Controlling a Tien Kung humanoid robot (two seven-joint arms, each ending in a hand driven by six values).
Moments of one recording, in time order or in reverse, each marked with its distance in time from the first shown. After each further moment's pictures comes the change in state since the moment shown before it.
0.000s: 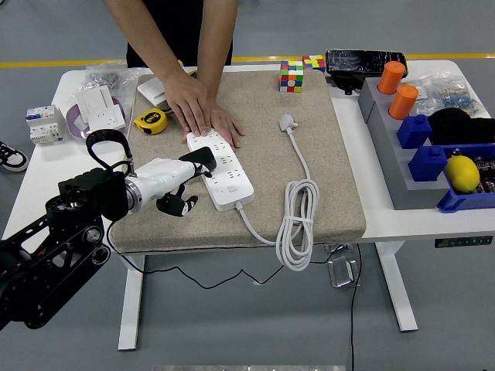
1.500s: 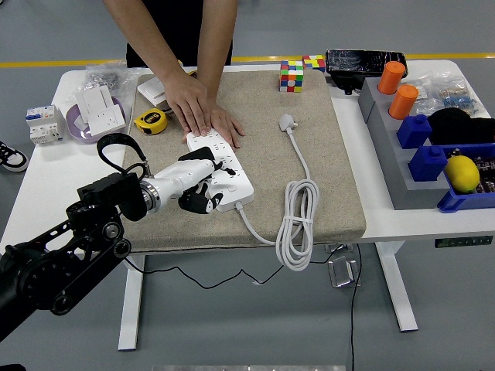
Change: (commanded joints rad) left arm -0.062 -0.065 0.083 0.180 -0.183 0.195 -0.109; right arm -0.003 0.013 0.008 -0.003 0.007 -0.001 -0.002
